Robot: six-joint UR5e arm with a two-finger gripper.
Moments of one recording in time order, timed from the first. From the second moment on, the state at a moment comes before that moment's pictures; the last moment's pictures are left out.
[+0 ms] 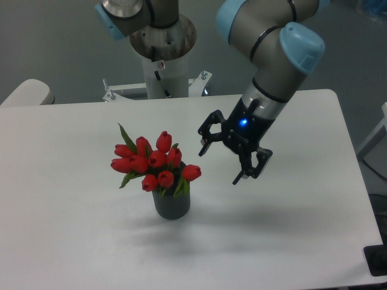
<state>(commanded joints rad) 2.68 -1.82 -1.54 -1.32 0.97 1.38</state>
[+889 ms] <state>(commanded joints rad) 2.69 -1.81 -1.80 -1.29 0.55 1.60</state>
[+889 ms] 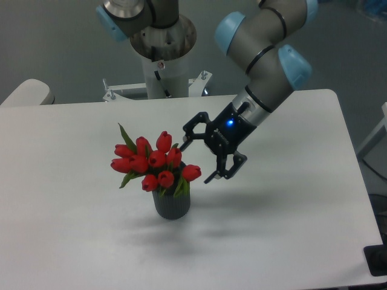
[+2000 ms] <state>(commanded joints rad) 2.62 -1.83 -1.81 -1.21 0.54 1.68</state>
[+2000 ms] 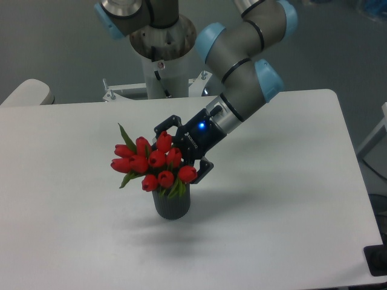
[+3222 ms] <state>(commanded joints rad) 2.64 -1.84 -1.81 -1.21 0.49 1.66</state>
